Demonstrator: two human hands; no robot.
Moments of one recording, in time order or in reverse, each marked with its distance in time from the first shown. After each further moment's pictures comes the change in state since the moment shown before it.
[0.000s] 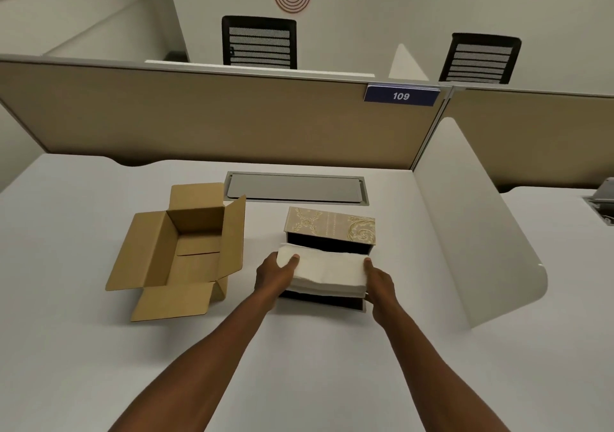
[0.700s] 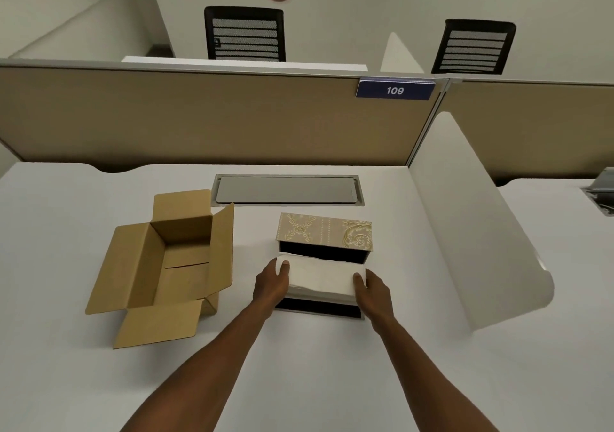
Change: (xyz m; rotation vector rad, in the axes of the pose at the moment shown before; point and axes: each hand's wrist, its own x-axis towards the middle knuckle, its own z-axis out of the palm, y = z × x) left_hand 0.038 -0.013 0.019 0.129 -0.037 -0.025; right_hand 0.010 0.009 0.004 -0.453 0.073 -0.282
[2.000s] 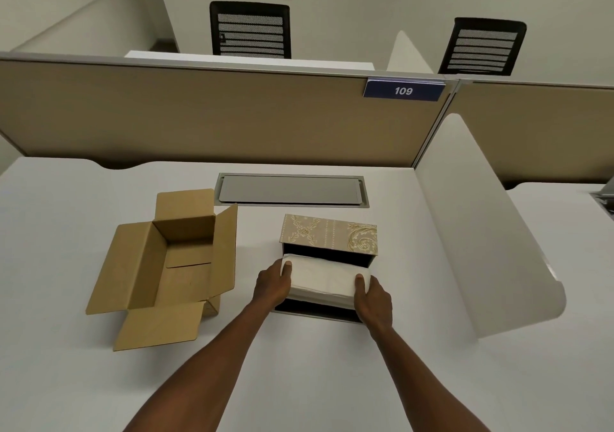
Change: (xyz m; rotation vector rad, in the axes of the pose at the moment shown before) left_hand 0.010 0.003 -0.006 0.265 -0.025 0.088; right_hand 0.011 0.008 0.020 -0.132 0.053 0.065
